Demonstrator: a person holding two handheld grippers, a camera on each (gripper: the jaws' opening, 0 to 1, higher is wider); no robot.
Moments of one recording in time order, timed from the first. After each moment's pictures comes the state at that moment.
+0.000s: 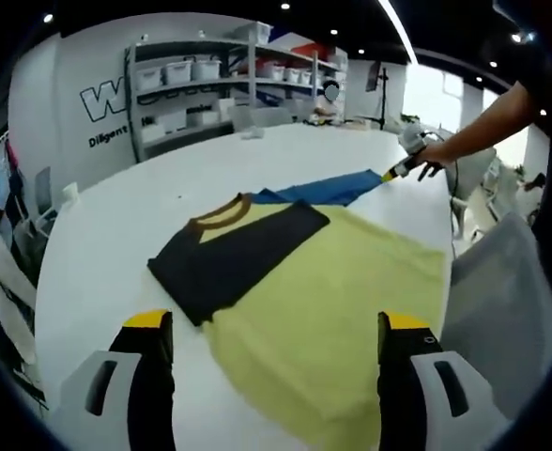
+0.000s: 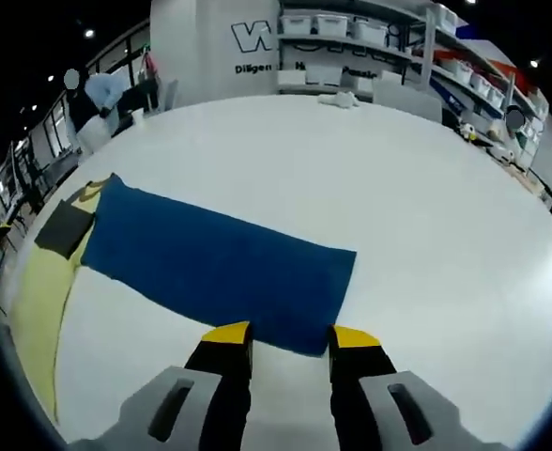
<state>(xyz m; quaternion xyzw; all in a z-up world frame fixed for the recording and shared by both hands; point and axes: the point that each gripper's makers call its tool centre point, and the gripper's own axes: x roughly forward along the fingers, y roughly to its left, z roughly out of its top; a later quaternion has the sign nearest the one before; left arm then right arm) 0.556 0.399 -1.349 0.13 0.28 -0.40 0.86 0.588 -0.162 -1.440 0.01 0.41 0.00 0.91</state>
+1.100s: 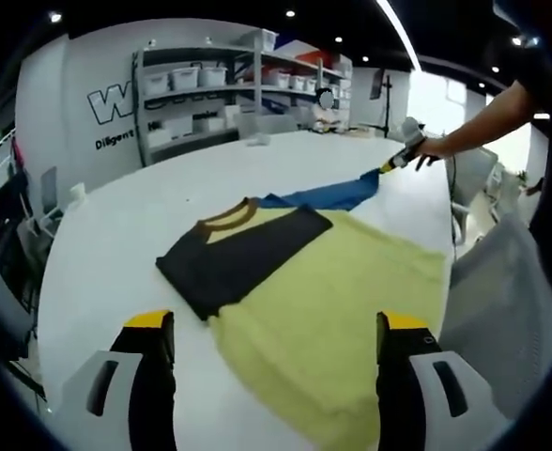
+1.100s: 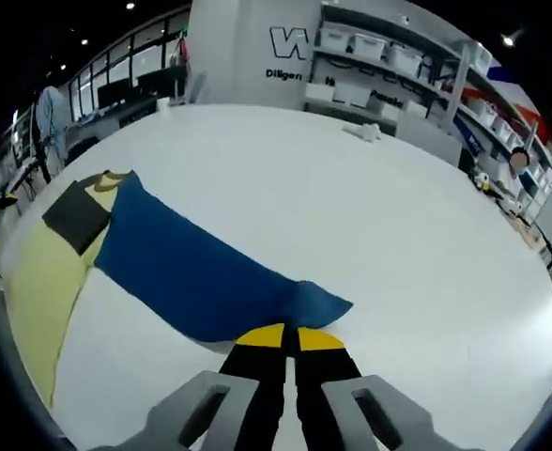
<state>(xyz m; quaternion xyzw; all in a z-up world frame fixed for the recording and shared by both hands) 0.549 0.411 -1.344 0.11 0.26 -0.40 0.87 0.615 -0.149 -1.380 -0.08 0.38 0.04 0.92</state>
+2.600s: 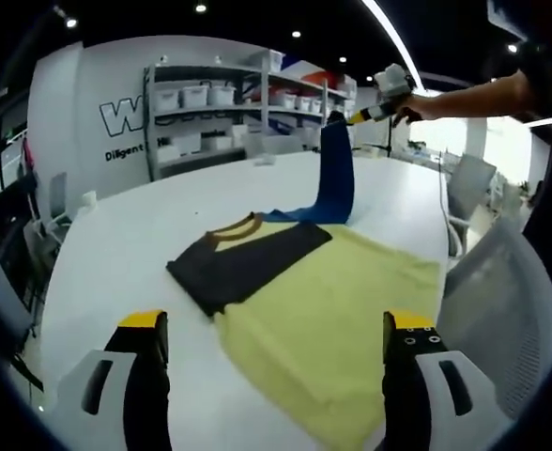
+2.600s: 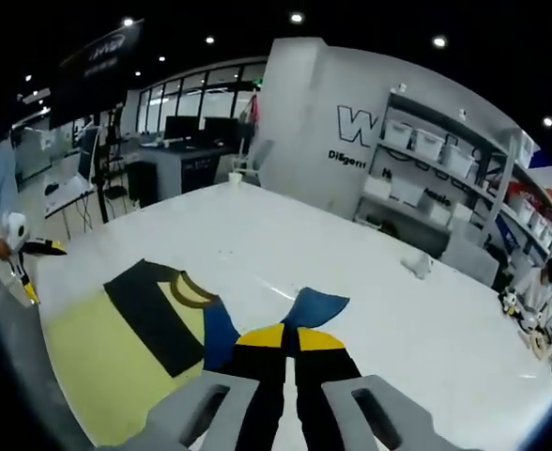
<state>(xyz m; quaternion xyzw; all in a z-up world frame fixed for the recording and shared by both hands) 0.532 0.429 -1.331 0.09 0.22 -0.39 0.89 0.683 0.025 -1.195 -0.15 0.23 0.17 0.95</state>
